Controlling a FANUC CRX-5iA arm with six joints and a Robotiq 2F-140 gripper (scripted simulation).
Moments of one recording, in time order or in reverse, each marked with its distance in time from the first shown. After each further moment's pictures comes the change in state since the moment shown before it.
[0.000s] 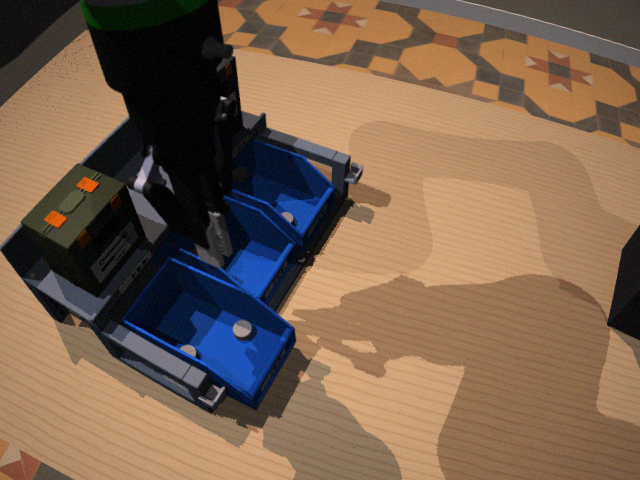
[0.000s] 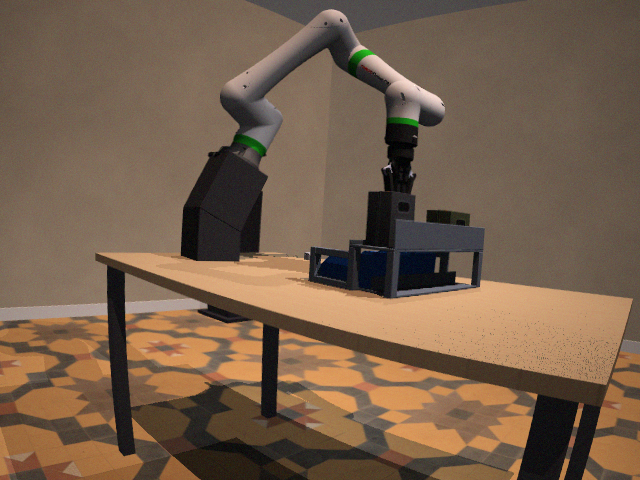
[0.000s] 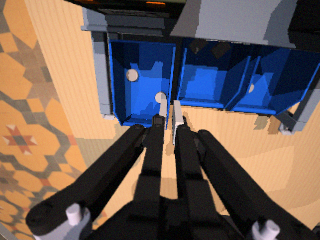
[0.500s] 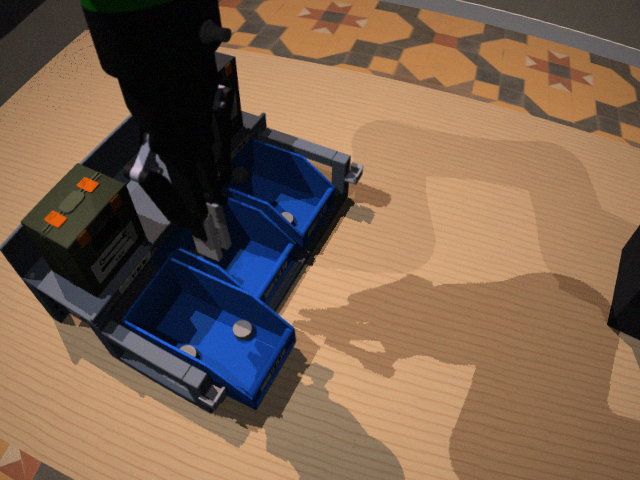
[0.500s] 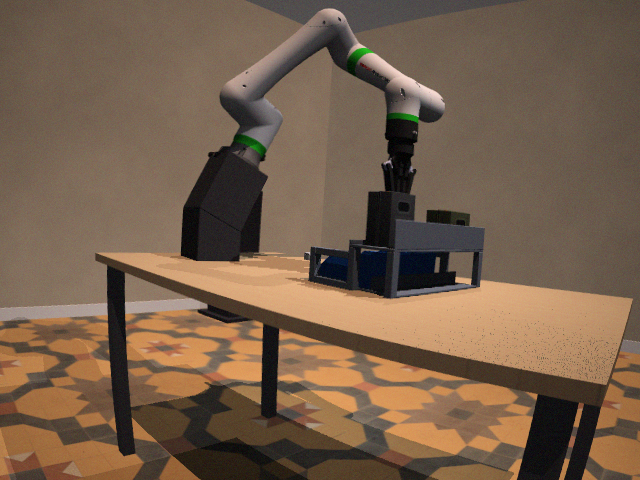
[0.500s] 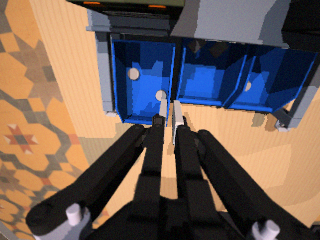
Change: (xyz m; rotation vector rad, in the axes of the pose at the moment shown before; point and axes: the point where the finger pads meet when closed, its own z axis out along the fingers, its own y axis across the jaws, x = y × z) arm -0.001 0.000 -0.013 0.000 0.000 0.000
